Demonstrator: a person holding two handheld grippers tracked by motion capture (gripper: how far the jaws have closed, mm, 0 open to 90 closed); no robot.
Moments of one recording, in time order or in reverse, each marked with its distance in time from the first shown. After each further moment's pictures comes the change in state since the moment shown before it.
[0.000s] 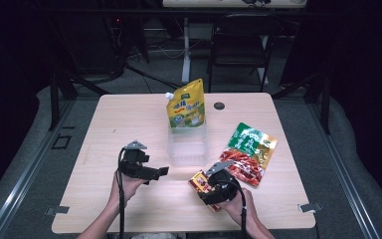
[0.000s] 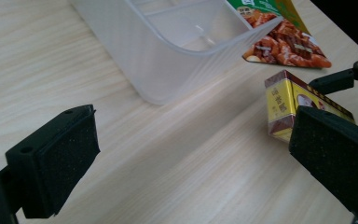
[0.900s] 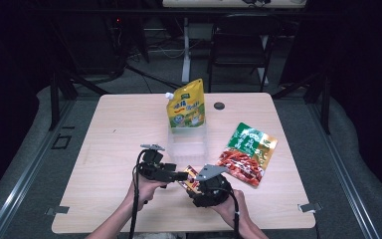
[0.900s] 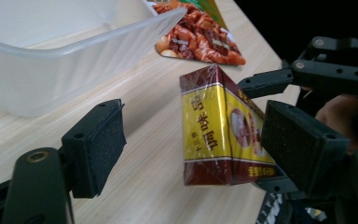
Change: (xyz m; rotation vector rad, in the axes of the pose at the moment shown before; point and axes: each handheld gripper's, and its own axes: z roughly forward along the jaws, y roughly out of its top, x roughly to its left) left arm -0.026 0.008 0.032 0.048 -0.290 -0.070; right arm 0.031 0.014 -0.009 -0.167 -0.036 -0.149
